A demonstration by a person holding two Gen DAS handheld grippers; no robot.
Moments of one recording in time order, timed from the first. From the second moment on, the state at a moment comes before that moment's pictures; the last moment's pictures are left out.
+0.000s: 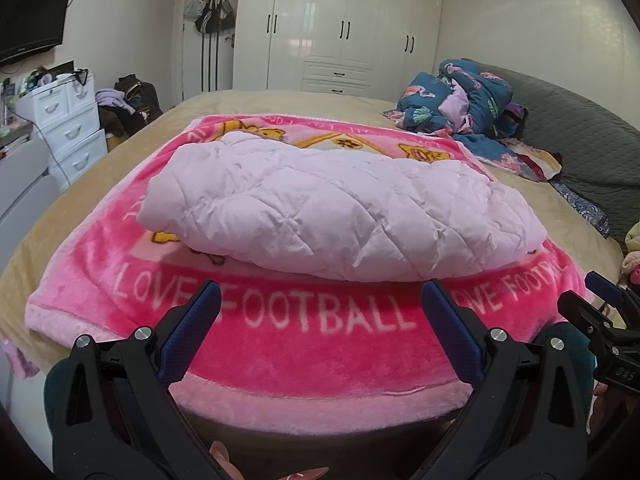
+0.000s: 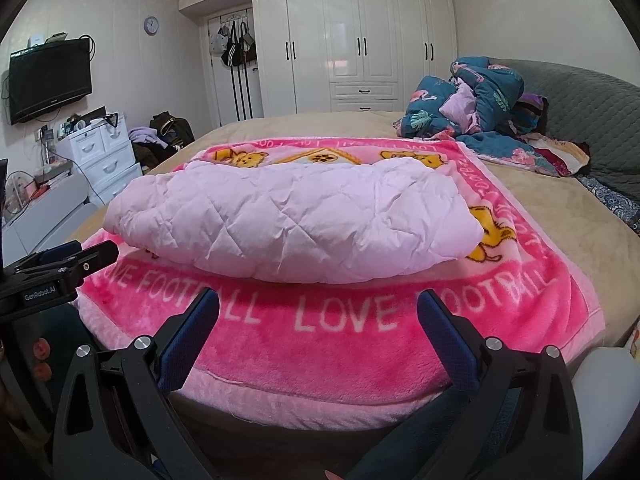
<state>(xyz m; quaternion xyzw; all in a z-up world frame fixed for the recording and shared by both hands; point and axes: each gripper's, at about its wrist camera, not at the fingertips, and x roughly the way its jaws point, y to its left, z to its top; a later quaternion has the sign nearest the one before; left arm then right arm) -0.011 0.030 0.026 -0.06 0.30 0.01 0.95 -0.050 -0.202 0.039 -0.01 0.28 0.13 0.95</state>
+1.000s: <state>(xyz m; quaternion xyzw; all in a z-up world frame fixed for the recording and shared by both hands) -0.014 0.034 0.027 -0.06 0.30 0.01 0.95 -0.050 -0.202 0.039 -0.01 0.28 0.13 0.95</state>
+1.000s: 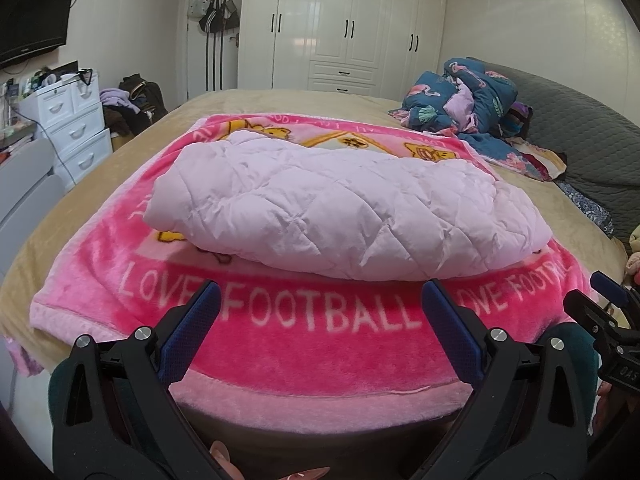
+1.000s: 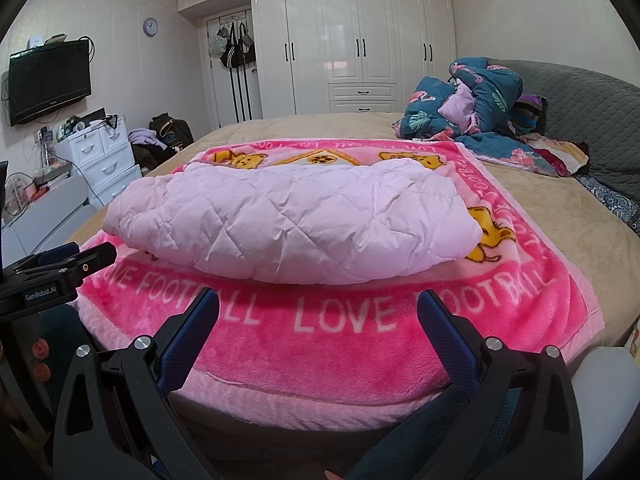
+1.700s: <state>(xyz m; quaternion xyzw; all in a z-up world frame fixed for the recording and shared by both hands) -0.013 0.034 0.026 -0.05 0.30 0.02 0.95 -0.050 -0.202 0.039 -0.01 0.28 0.13 0.95</state>
